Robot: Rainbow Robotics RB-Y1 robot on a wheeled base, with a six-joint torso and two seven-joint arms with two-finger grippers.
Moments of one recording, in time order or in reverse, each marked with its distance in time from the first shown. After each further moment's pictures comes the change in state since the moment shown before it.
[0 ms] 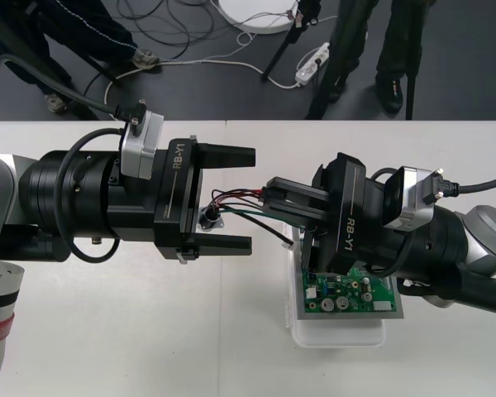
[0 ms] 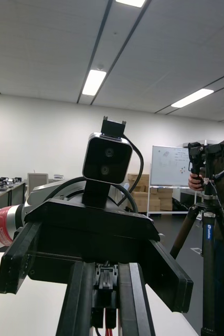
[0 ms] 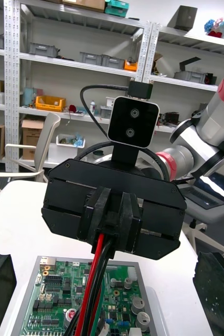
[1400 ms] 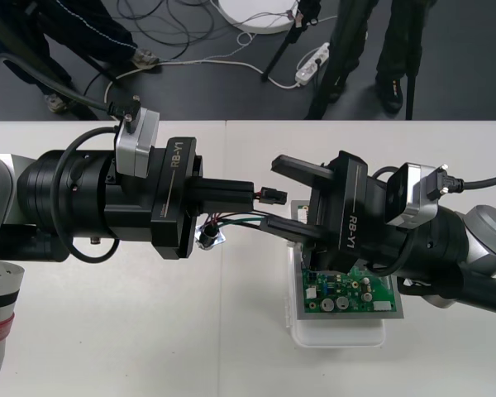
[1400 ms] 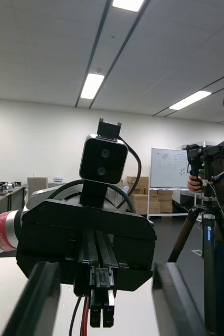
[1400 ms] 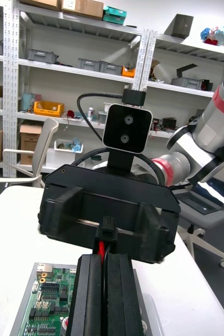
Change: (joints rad) right arm 0.000 0.000 0.000 0.000 -0.021 0.000 0.000; left arm 0.000 0.000 0.000 0.000 0.025 0.002 0.000
